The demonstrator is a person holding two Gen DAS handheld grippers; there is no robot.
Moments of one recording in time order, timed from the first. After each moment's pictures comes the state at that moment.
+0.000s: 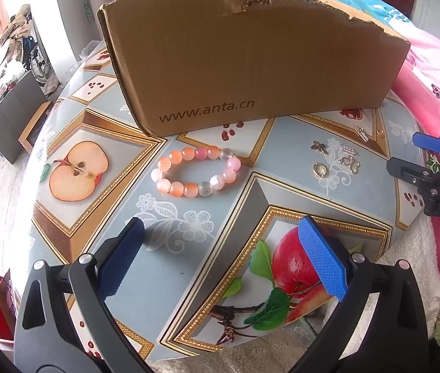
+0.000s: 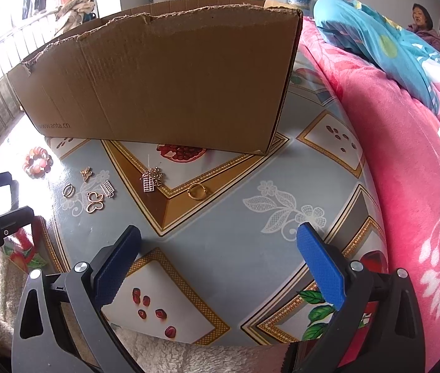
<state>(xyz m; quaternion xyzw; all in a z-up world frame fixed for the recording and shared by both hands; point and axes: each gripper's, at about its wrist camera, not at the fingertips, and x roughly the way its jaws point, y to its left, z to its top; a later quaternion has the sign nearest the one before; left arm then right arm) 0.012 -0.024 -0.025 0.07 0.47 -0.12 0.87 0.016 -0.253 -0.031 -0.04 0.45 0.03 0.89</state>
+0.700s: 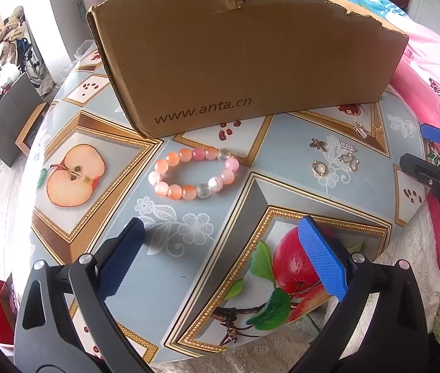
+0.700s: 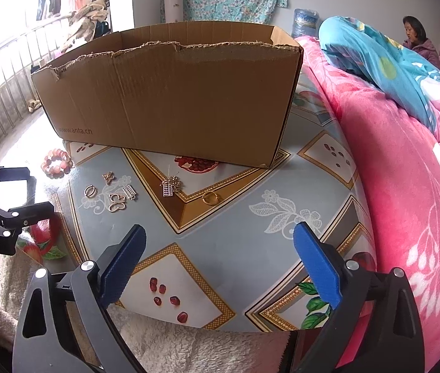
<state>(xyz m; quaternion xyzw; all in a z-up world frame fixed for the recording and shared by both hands) 0.021 -0.026 -0.025 0.07 0.48 -0.13 0.87 -0.009 -0.245 -0.015 -0.04 0.42 0.05 0.91</state>
